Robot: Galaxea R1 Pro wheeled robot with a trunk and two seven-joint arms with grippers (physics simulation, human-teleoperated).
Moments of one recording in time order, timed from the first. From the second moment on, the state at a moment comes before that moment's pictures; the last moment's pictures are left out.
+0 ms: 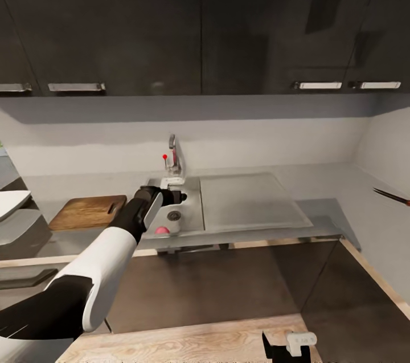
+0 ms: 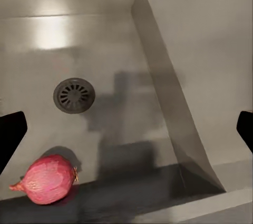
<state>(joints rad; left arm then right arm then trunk) -1.06 -0.14 -0.04 -0.60 0.09 0.62 0.02 -0.14 0.14 -0.47 -0.74 0.39 -0.26 0.25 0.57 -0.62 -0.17</state>
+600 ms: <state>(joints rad) -1.06 -0.14 -0.03 -0.56 0.09 0.62 0.14 -0.14 0.14 -0.47 -0.74 0.39 -0.26 0.25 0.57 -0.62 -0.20</state>
